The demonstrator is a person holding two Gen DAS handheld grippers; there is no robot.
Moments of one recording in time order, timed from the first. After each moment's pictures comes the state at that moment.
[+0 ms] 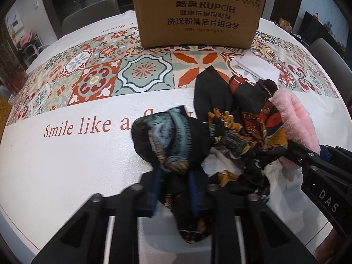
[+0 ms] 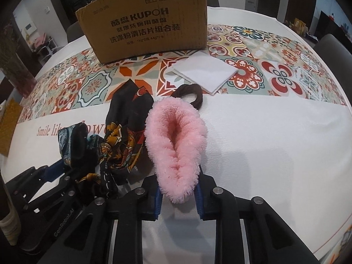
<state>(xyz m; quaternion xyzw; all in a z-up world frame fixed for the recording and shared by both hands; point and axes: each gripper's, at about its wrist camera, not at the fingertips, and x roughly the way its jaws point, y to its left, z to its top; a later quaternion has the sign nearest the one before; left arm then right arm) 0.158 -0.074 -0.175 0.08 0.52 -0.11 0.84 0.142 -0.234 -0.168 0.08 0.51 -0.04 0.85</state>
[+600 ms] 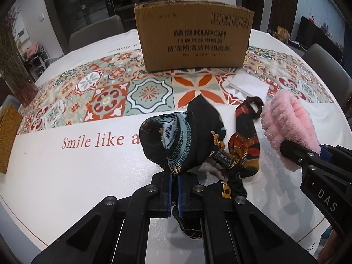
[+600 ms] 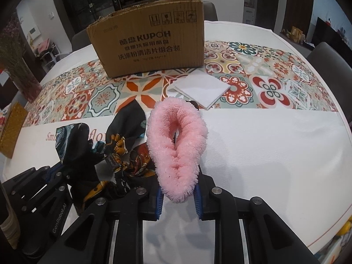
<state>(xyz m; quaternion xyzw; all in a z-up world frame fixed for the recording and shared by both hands) 0.139 -0.075 -0.134 0.09 0.47 -0.10 0.87 0.124 -0.235 -0.136 0.08 0.48 -0.04 0.87</state>
